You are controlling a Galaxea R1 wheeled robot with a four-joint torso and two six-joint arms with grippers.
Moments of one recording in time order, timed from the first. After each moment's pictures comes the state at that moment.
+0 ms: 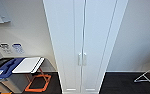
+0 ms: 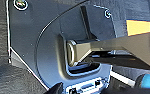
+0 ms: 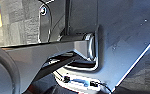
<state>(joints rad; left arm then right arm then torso) 1.54 2.77 -2.27 0.22 -0.13 -0.08 -1.50 2.75 -2.20 0.05 -0.04 -0.03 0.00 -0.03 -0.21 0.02</state>
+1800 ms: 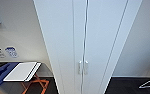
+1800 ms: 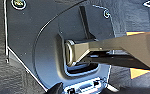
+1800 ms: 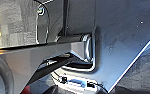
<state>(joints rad) 1.55 2.78 -2.27 0.22 -0.13 -0.08 -1.49 2.75 -2.22 0.04 -0.04 -0.03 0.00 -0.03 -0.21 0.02</state>
